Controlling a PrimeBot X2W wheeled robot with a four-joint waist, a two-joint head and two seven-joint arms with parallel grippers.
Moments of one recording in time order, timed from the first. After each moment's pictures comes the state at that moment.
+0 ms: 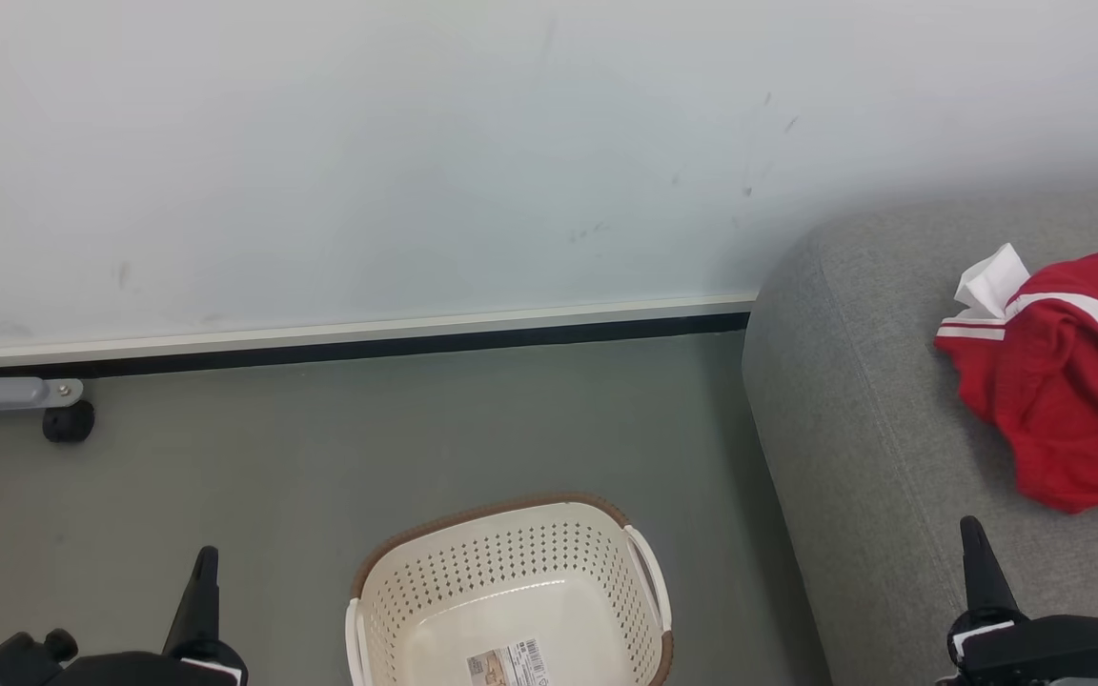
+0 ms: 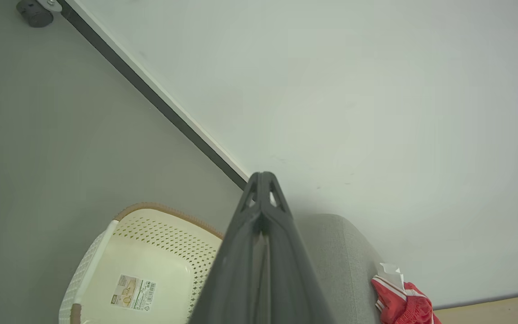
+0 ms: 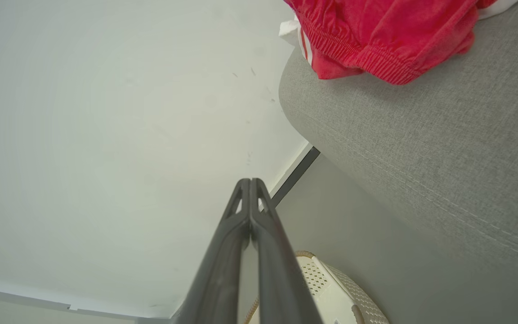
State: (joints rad) left arm -0.01 0.15 -0.03 0.22 -1.16 -0.03 -0.03; right arm -0.04 -0.08 0.00 0.23 1.03 0.05 -0.03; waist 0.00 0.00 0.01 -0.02
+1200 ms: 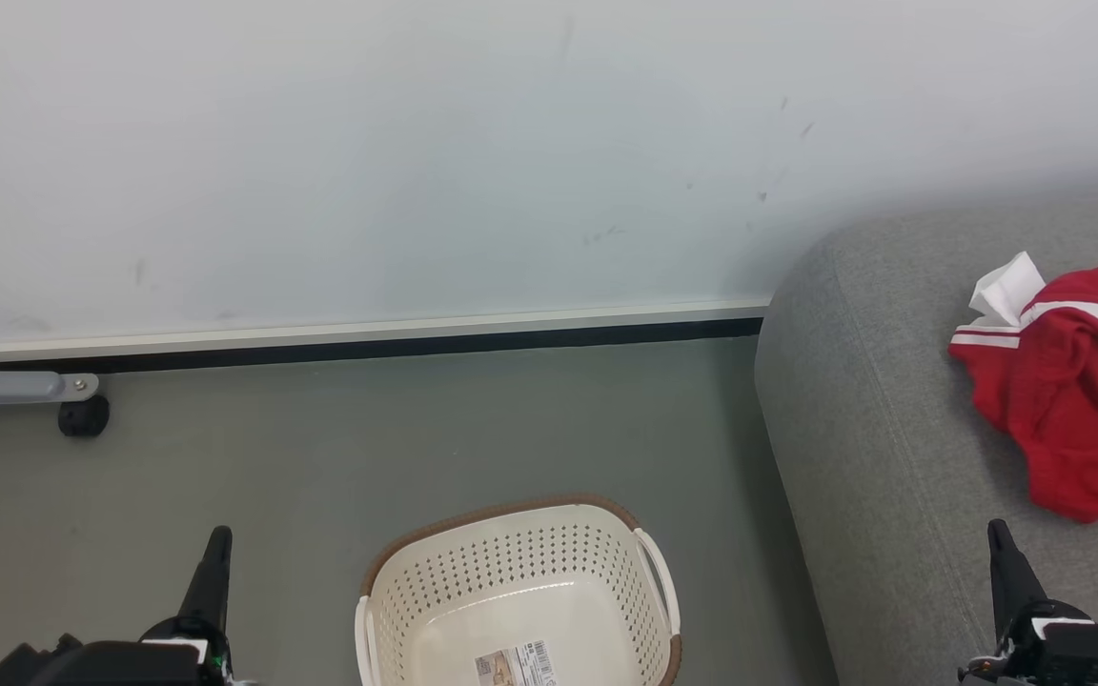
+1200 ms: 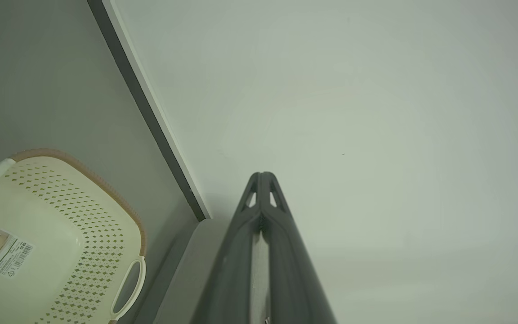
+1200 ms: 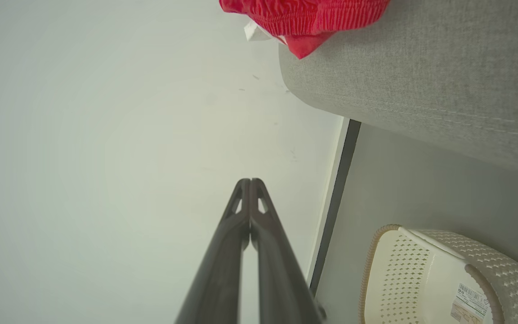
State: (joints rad) left arm -0.07 0.06 0.07 0.28 -1.53 -0.11 0.09; right arm -0.08 -0.05 -0.11 0.29 1.52 0.11 0.09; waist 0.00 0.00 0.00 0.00
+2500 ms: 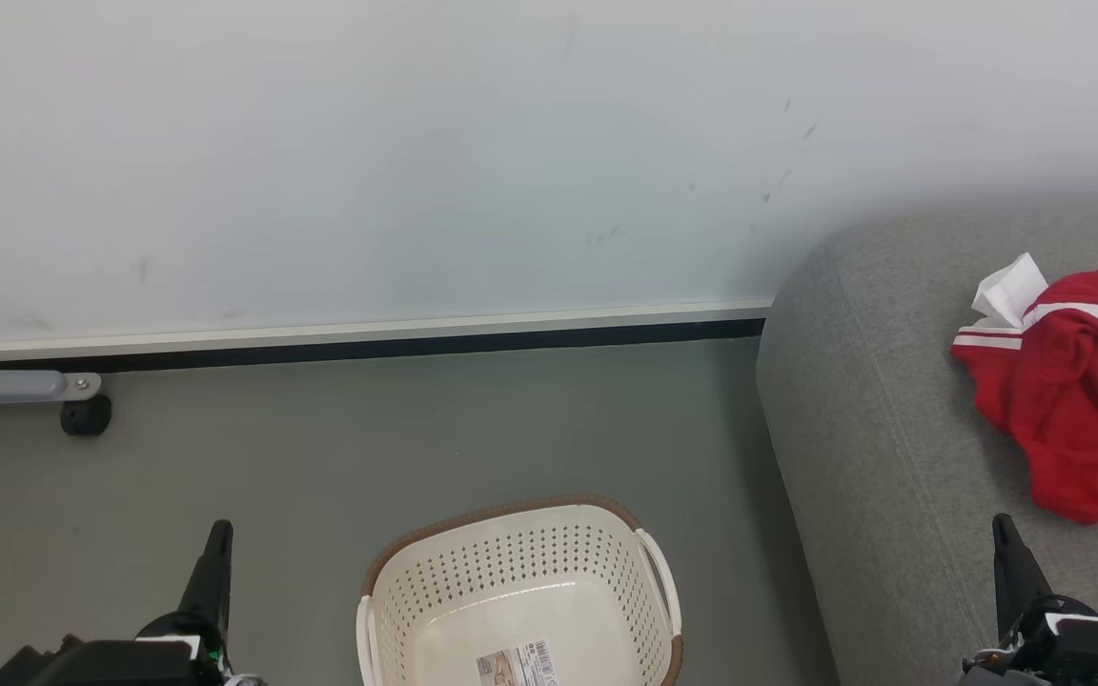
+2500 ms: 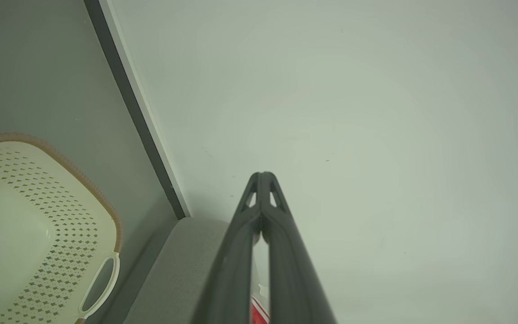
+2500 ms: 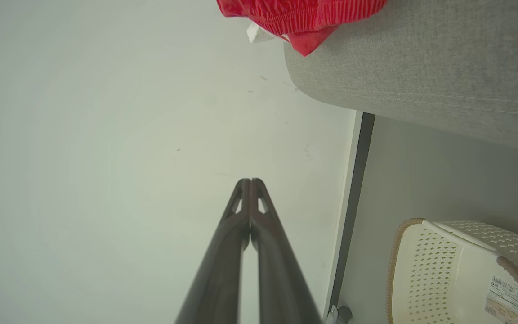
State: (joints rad) left arm -0.08 0.04 0.09 0.29 -1.60 -0.12 0.11; right arm -0.09 -0.04 -0.13 0.30 1.60 0.12 0.11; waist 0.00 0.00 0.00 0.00
